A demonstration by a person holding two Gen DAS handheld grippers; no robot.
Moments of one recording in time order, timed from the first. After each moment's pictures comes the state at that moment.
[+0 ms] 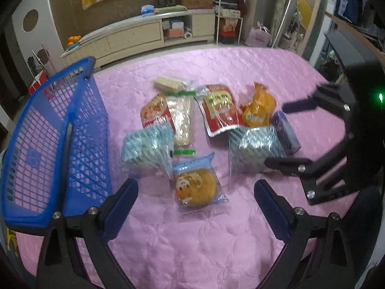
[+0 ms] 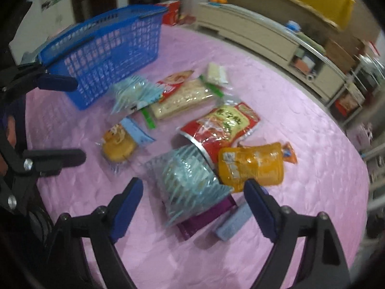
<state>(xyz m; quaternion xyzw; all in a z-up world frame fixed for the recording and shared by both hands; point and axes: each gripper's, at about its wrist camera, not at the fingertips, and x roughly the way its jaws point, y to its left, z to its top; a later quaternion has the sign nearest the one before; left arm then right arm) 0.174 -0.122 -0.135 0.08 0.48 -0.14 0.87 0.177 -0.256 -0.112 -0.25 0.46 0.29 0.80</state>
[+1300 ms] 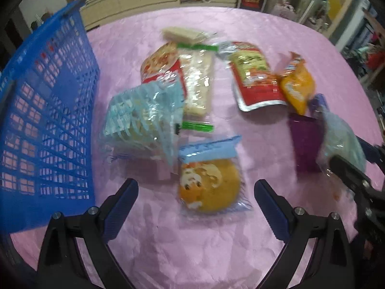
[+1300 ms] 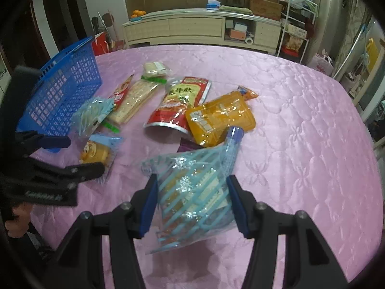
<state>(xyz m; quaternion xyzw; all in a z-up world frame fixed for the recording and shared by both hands) 0.216 -0.117 -0.191 0.04 0.58 -0.08 0.81 0.142 -0.293 -0.130 -0.04 0.47 0.10 0.87</state>
